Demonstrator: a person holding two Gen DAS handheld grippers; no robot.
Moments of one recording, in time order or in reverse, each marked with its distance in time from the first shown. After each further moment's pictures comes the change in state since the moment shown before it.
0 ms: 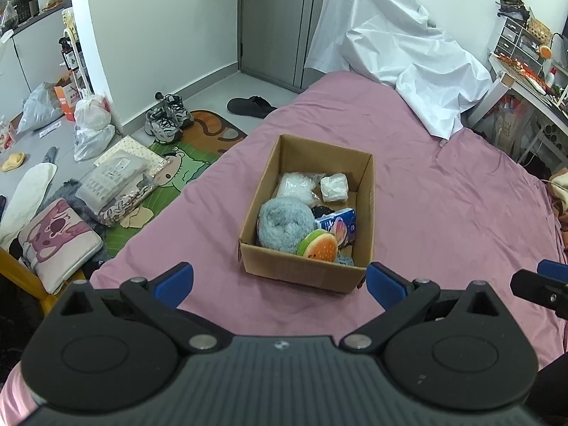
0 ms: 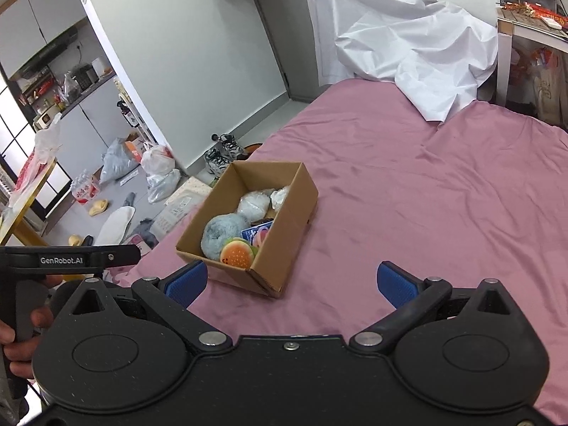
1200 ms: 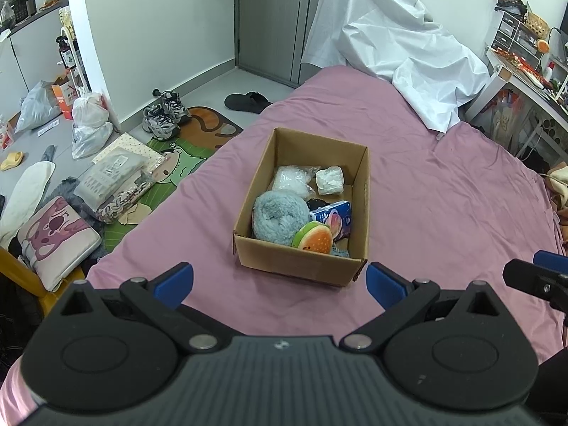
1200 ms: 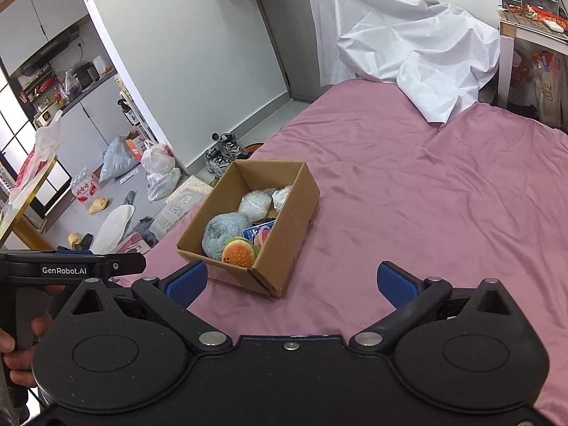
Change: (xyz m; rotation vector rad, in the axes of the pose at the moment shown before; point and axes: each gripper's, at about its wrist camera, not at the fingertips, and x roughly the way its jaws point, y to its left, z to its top) left arm -0.003 -0.005 -0.004 0.004 0.008 -0.002; right arm 0.001 0.002 0.001 -0.006 0.002 -0.006
